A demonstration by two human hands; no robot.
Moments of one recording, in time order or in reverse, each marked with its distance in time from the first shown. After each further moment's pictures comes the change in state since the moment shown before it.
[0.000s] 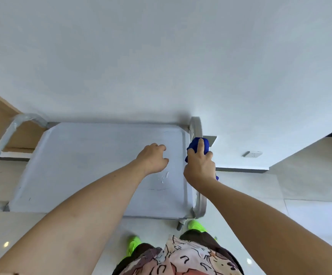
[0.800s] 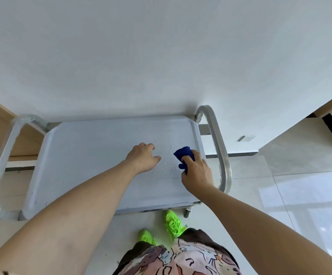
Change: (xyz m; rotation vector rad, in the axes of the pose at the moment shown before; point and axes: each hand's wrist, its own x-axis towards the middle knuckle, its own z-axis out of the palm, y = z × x) left_hand -0.036 -0.118 -0.020 0.007 -0.047 0.042; right_hand -0.067 -0.089 0.041 0.181 0.032 0.008
